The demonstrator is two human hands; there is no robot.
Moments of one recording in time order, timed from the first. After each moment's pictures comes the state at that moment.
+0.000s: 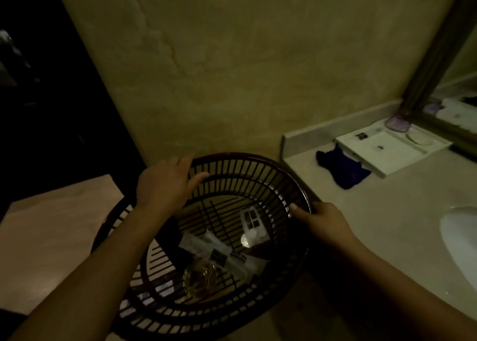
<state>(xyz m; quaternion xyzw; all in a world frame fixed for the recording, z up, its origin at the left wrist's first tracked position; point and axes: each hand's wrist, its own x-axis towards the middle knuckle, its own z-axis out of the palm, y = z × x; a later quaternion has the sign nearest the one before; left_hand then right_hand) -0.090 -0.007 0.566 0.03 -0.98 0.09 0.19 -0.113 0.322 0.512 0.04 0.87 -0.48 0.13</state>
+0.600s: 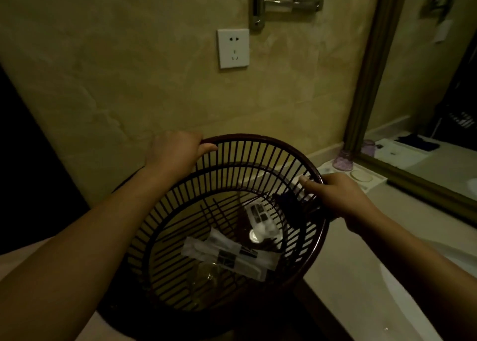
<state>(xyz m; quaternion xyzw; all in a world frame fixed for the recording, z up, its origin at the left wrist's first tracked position) -0.195 0.129 0.718 -0.04 -0.96 0.08 0.26 -0.164 0.454 0.660 0.00 0.86 -0.50 0.00</state>
